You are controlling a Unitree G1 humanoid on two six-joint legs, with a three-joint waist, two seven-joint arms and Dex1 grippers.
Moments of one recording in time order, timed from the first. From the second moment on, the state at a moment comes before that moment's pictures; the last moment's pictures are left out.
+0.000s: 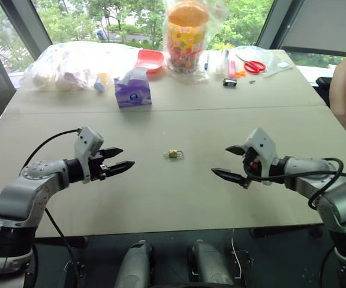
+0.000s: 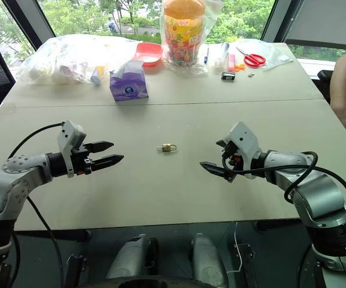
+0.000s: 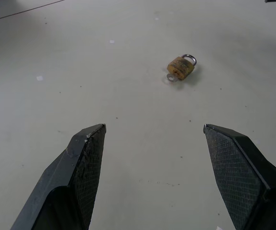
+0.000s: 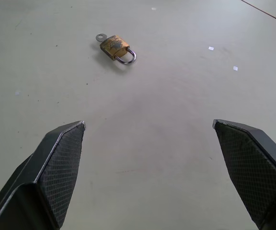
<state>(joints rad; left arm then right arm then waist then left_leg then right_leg) -0.23 0.73 0.12 -0.23 -0.55 0.73 -0.85 -0.27 -0.79 -0.01 -0.45 0.47 0.85 0.73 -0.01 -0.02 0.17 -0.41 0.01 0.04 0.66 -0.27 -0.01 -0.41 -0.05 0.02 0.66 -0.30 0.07</state>
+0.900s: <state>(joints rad) -0.46 0.95 -0.06 0.00 -0.38 0.52 -1.21 -0.72 -0.57 0.39 -0.02 0.24 0.68 0.86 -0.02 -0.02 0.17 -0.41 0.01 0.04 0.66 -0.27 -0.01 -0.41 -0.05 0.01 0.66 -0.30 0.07</state>
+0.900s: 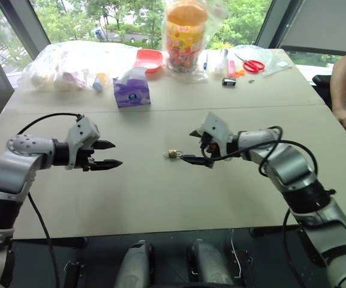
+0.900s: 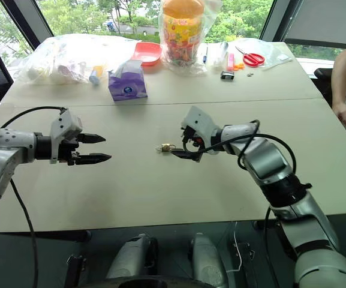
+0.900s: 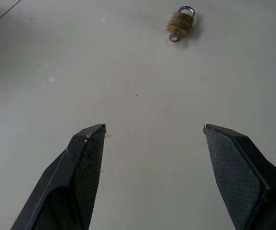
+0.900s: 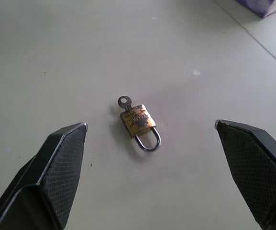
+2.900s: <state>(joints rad) -0.83 0.43 0.01 0.54 -0.49 0.60 -1.18 -0.73 -0.48 0.38 0.02 -0.21 0.14 0.81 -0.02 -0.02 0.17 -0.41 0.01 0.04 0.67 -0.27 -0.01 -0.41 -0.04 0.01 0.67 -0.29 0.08</state>
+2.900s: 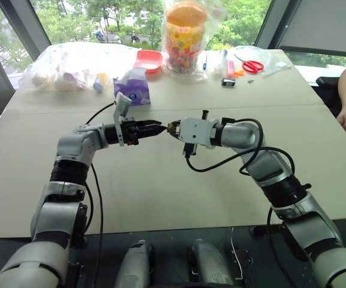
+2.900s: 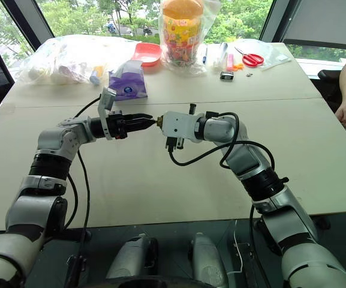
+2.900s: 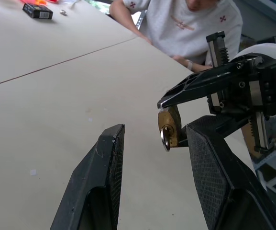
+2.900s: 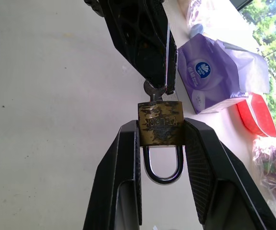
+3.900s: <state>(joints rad) -0.78 0.45 -0.13 0.46 -0.19 0.08 -1.20 -0.71 -0.47 0.38 0.01 -0.22 0.19 0.83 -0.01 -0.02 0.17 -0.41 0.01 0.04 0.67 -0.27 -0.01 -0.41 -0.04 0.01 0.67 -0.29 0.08</state>
